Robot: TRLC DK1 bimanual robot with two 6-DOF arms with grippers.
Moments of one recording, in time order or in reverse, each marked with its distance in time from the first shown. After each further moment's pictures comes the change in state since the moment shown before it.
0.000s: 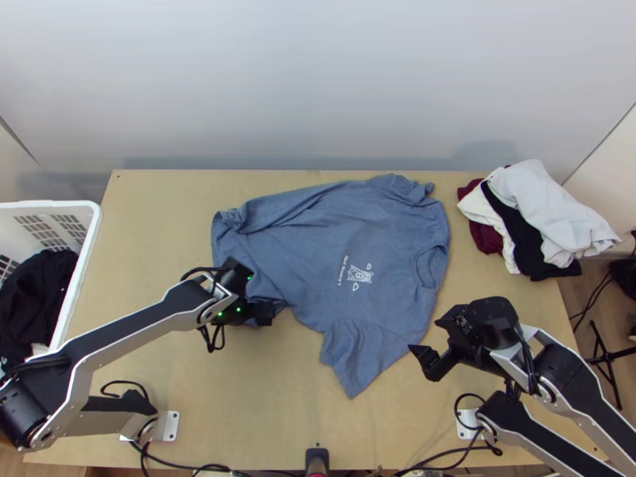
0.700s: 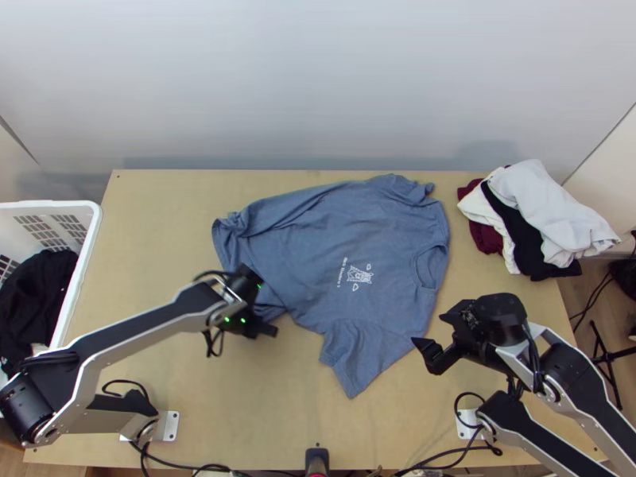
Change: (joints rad) left arm -0.041 0.016 0.035 -0.119 -0.012 0.225; right arm -0.047 -0.006 0.020 0.006 0.003 0.003
